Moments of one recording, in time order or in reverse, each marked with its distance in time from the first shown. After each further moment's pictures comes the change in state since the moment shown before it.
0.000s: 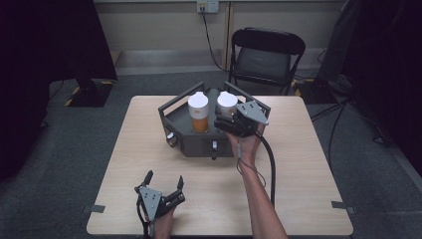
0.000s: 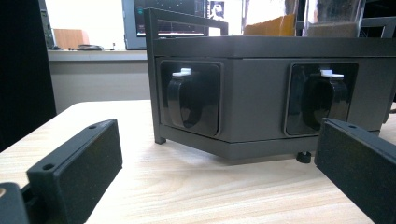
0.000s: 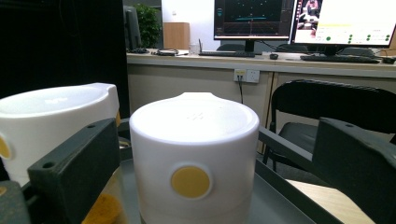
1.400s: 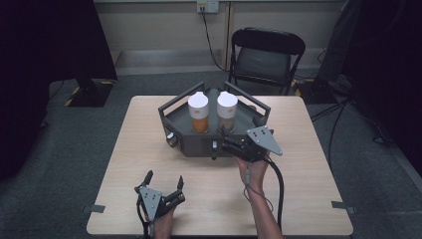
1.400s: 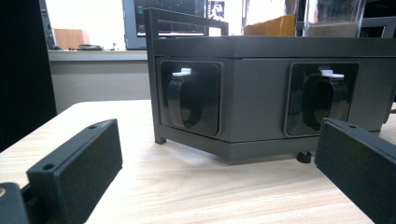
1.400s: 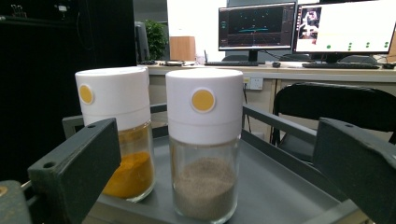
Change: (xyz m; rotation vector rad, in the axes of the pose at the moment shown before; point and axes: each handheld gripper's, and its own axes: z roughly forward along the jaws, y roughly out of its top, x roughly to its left) left arm 0.000 0.000 0.000 0.001 0.001 0.000; right arm -0.001 -0.031 -0.066 -0.058 0.022 0.019
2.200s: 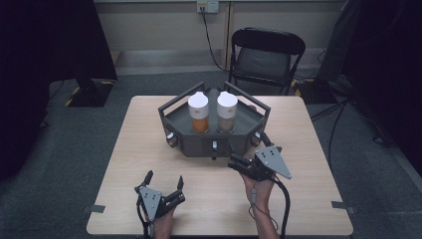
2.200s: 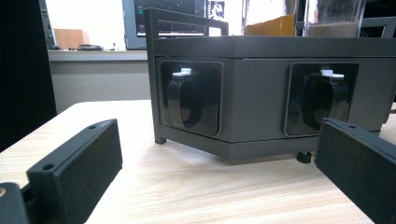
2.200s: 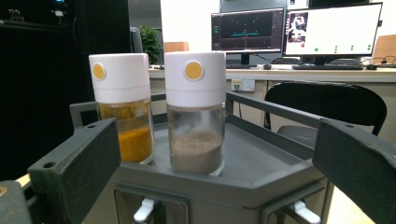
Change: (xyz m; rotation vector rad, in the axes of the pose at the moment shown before) left arm 0.000 0.000 0.000 -0.001 0.000 0.000; right arm 0.003 -0.023 -0.044 -0.026 -0.030 -0.001
